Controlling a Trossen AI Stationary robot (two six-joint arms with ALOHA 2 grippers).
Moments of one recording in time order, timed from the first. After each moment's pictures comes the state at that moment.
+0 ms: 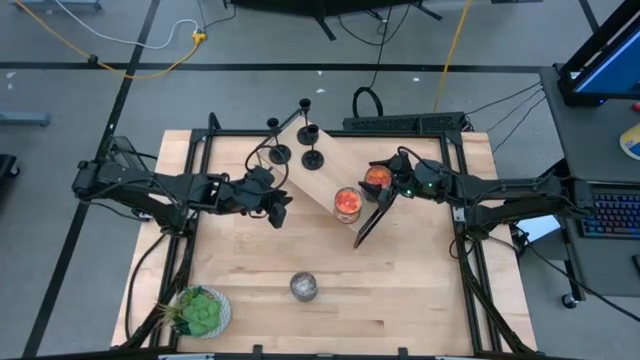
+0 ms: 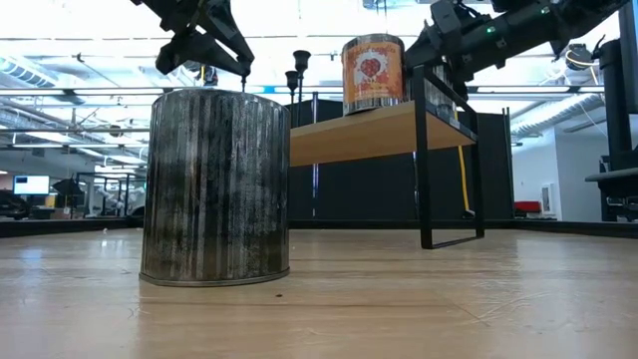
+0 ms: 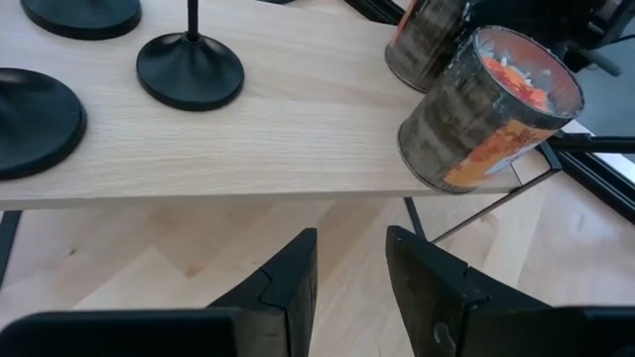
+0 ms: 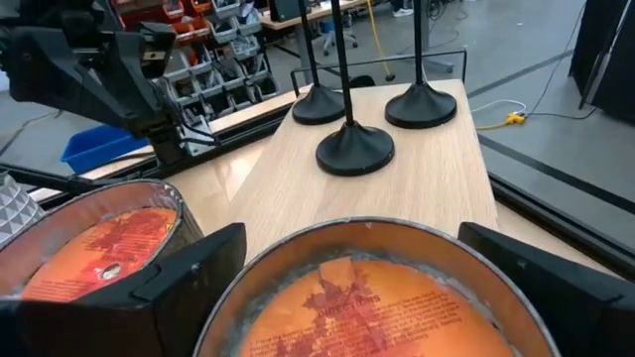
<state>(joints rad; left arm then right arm) -0.10 1.19 0.98 -0.44 -0.40 -0.73 -0.17 1.02 0.59 0.19 0.21 0.28</state>
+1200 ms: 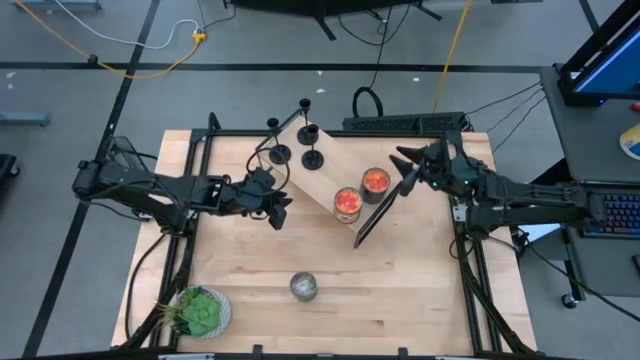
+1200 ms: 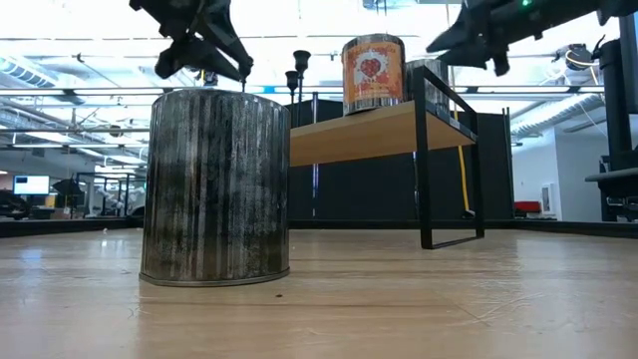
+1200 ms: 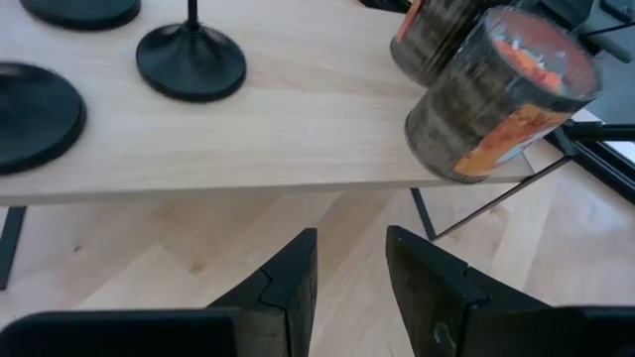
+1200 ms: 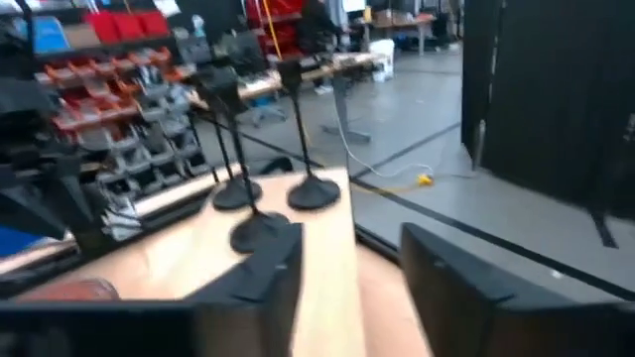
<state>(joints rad) -0.10 1.19 0.96 -0.44 -0.40 -0.71 -0.18 0.73 0.59 0.05 0.45 0.22</state>
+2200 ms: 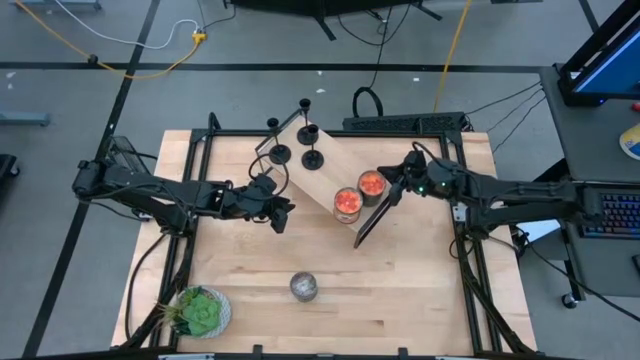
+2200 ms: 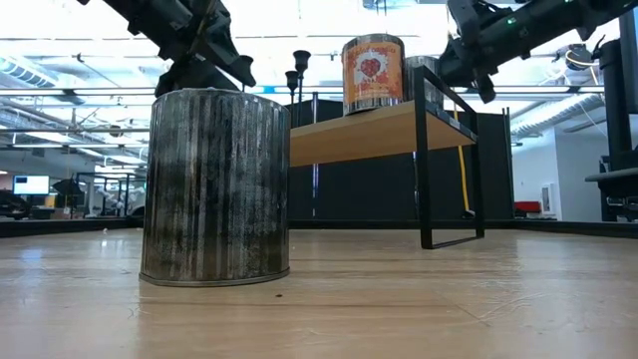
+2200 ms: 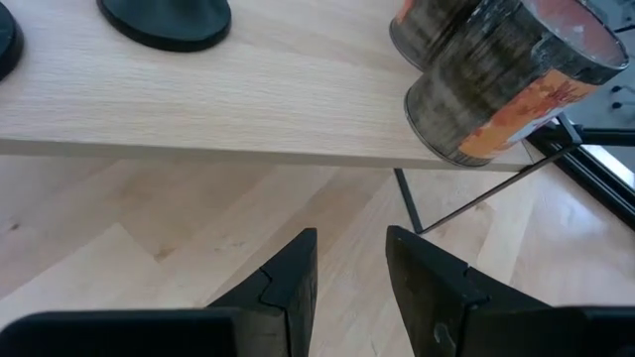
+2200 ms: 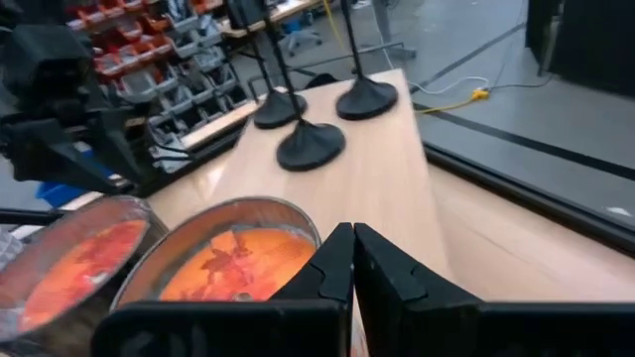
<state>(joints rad) -0.10 1.19 0.82 -0.25 -0.36 -0.76 -0.18 0.86 0.59 -0.01 0.29 0.41</state>
